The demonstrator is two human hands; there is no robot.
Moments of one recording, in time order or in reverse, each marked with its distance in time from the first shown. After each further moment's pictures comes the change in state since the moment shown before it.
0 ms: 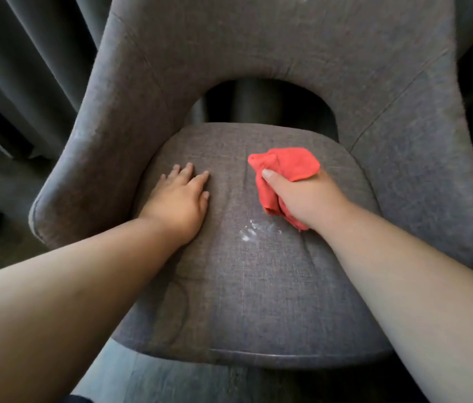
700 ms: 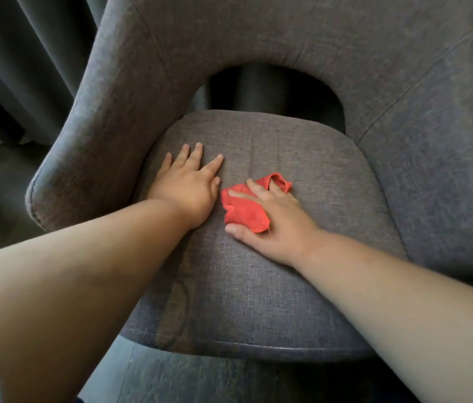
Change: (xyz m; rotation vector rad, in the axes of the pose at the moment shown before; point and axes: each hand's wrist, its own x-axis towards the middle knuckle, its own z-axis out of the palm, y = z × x) left_hand 0.015 0.000 0.013 0.144 -0.004 0.024; right_hand -0.037 0.013 0.051 -0.405 -0.216 -0.330
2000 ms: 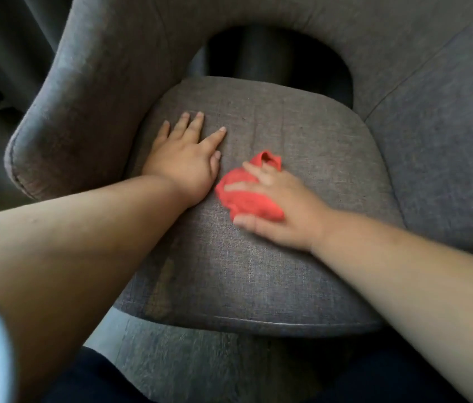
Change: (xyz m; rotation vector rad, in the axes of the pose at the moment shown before) left_hand -0.001 -0.003 0.011 0.001 0.115 0.037; right_hand -0.007 0.009 -0.007 -0.086 -0.117 -0.227
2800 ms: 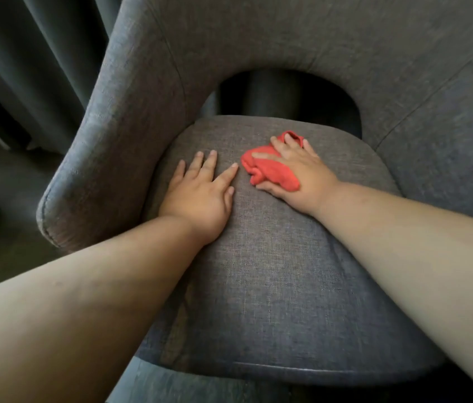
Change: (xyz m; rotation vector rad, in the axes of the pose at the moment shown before) left_hand 0.000 0.000 -0.001 0.007 -0.023 -0.003; right_hand 0.088 0.074 -0.021 -0.190 0.232 0.137
